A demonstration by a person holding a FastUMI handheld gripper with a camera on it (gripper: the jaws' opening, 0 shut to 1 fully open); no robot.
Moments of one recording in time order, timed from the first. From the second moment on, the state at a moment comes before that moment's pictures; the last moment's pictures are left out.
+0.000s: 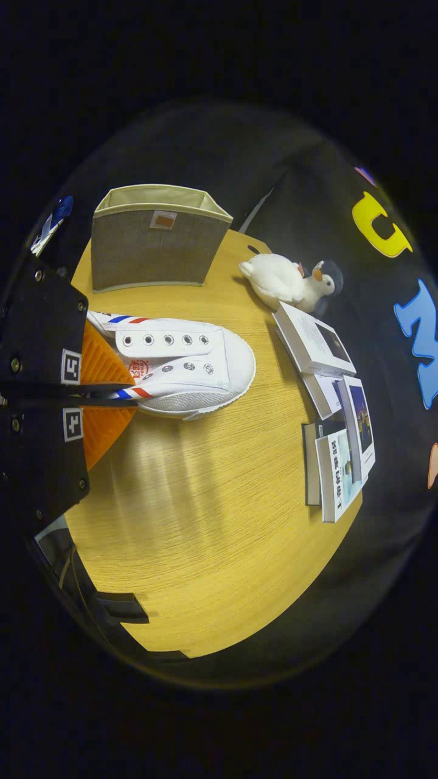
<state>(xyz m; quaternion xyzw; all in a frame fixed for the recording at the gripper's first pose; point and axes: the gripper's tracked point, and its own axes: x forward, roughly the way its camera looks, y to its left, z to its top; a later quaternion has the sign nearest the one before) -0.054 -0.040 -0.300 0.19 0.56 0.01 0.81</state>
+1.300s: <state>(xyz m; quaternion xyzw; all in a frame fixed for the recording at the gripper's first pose) 0.008 0.153 -0.204 0.18 0.53 0.13 0.82</state>
